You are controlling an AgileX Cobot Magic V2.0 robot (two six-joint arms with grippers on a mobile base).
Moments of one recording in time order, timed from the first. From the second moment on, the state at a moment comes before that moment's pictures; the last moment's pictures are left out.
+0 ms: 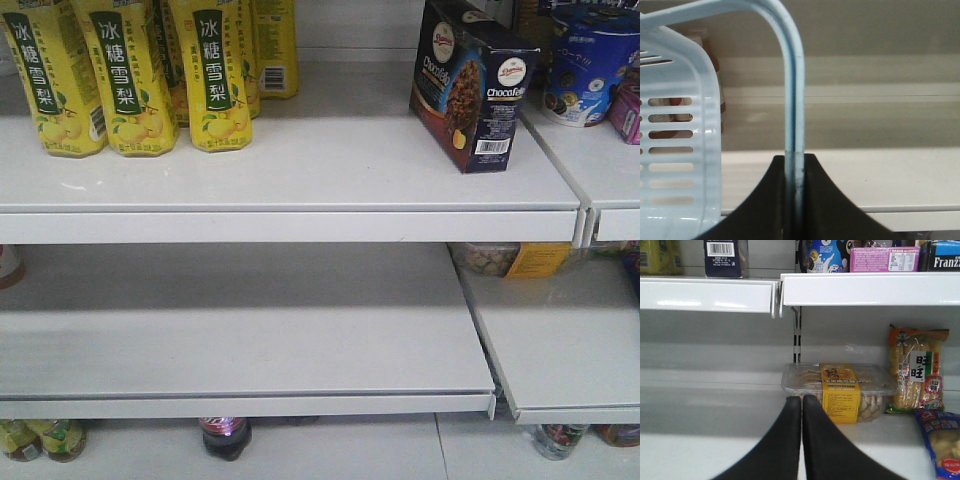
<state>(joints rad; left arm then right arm) 0.04 -0.01 0.03 -0.05 0.23 -0.01 0.05 -0.01 0.03 -0.08 0.06 0.04</state>
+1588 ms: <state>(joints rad) 0.04 -0.01 0.03 -0.05 0.23 -0.01 0.09 -0.01 0.03 -0.12 0.10 0.14</state>
